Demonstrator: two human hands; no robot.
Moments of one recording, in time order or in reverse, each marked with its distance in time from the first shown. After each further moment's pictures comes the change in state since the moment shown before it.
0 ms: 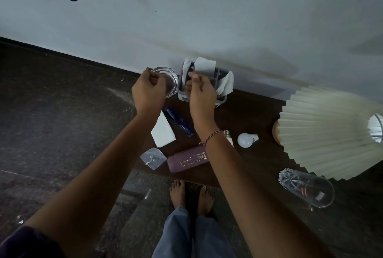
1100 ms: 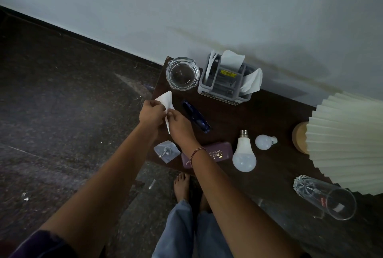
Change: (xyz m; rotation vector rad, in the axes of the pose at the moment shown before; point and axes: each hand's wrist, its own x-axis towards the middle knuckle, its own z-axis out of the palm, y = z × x) left_hand 0.006 -0.093 -0.027 -0.118 -0.129 -0.554; right_hand -0.051 0.075 0.057 -0.432 -0.515 0.290
